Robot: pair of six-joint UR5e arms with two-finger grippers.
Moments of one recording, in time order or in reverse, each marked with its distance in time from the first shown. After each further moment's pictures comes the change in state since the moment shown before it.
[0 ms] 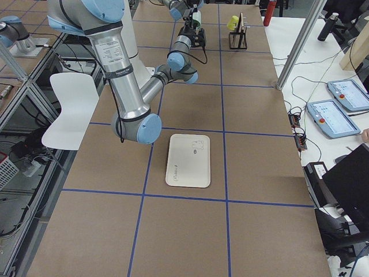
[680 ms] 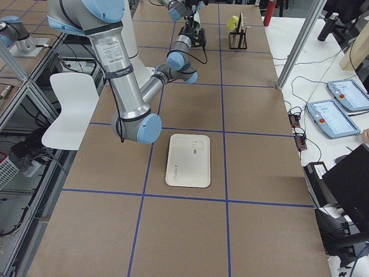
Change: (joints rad) left arm 0.010 -0.013 0.001 0.001 0.001 -0.017; right arm -0.005 0.002 0.001 -0.011 -0.020 -0.002
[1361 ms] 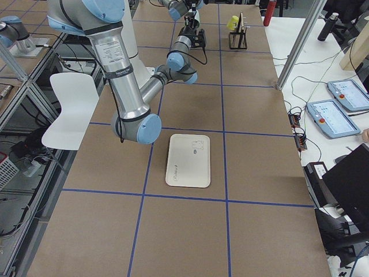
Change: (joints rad) left arm 0.000 -0.029 0.001 0.012 0.000 -0.015; right arm -0.001 -0.005 0.000 -0.001 0.005 -0.008
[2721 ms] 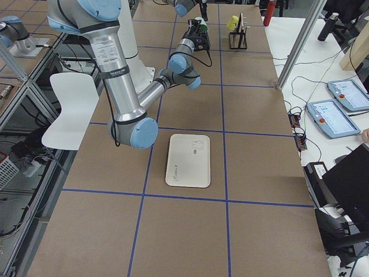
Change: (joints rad) left arm -0.101 -0.001 0.018 0.114 -0.009 0.148; right arm 0.098 -0.067 0.021 -0.109 0.075 -0.069
